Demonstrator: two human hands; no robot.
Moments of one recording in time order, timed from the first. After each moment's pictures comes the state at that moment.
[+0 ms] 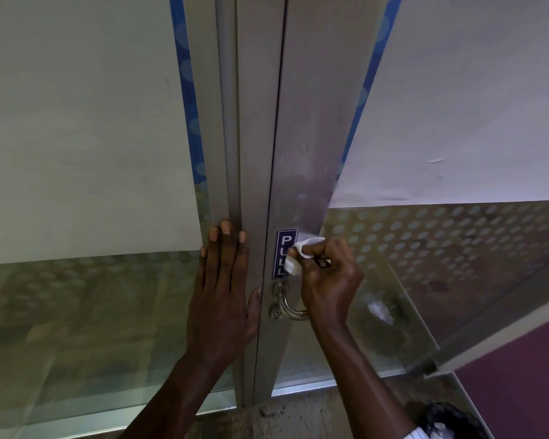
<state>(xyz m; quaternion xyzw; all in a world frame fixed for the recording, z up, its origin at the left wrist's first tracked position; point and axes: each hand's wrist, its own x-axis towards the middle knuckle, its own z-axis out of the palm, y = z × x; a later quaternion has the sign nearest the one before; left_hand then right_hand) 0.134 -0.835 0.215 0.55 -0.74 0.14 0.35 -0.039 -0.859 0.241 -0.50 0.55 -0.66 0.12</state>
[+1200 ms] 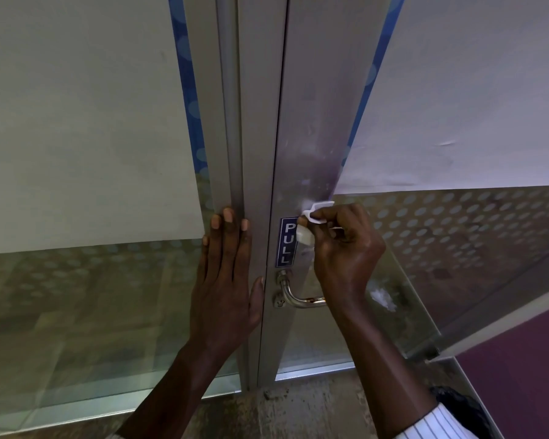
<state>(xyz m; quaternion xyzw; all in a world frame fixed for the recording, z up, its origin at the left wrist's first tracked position) 0.135 -0.835 0.215 0.55 -0.75 0.12 0.35 -0.047 -0.863 0.275 -0.54 0.54 -0.64 0.02</state>
